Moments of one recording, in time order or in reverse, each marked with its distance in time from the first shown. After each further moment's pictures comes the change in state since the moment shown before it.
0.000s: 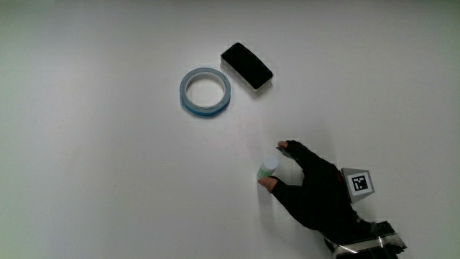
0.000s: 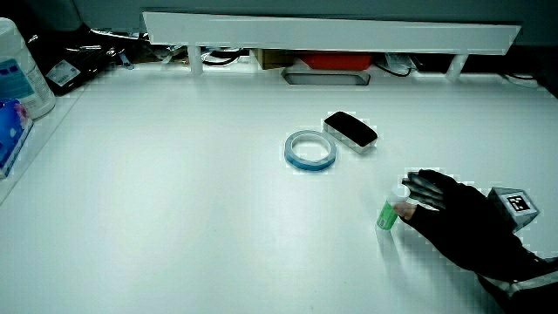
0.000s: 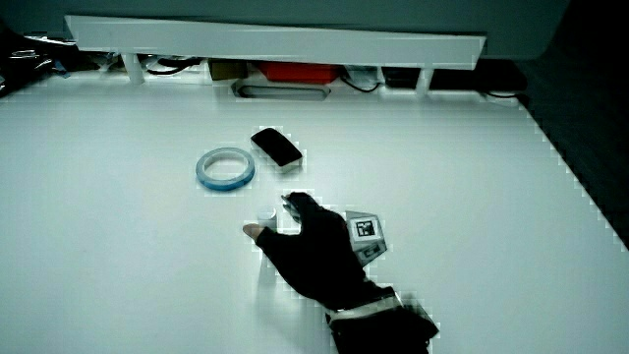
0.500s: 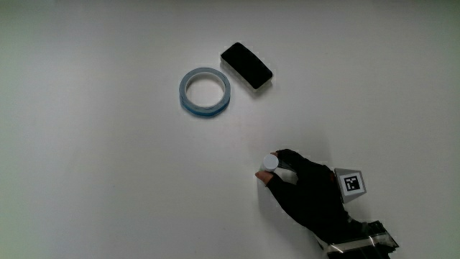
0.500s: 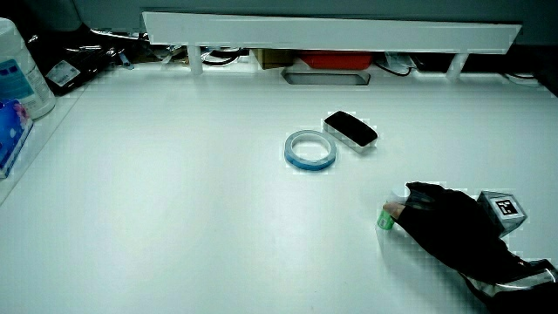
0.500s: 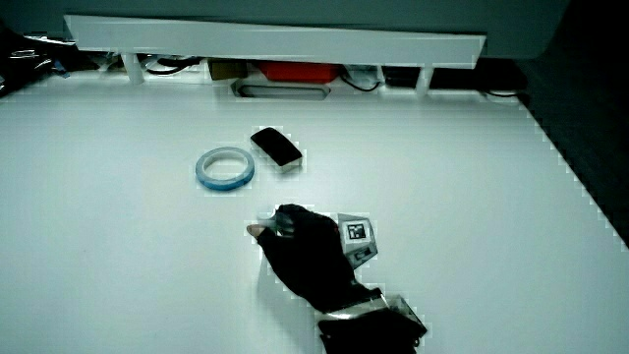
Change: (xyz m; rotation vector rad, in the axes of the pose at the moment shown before) arm 0.001 0.002 -0.011 0.012 0.006 -0.020
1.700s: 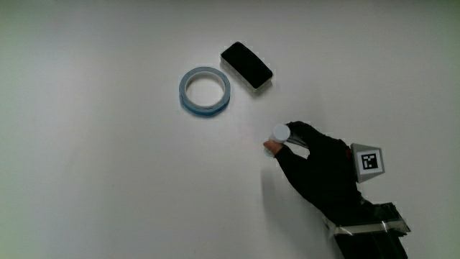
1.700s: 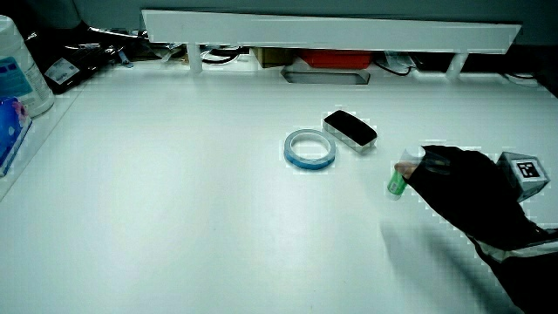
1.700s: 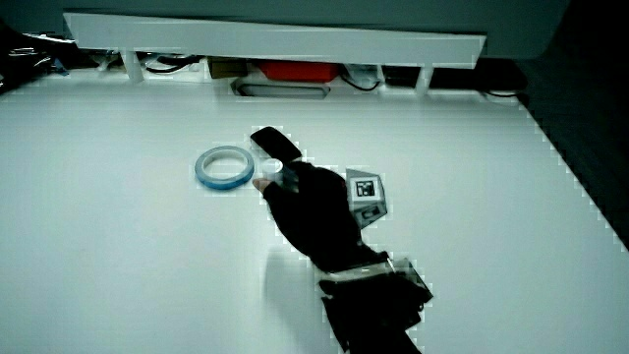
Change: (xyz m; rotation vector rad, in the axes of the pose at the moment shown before) arm -0.050 0.022 0.028 0.101 -0.069 0.117
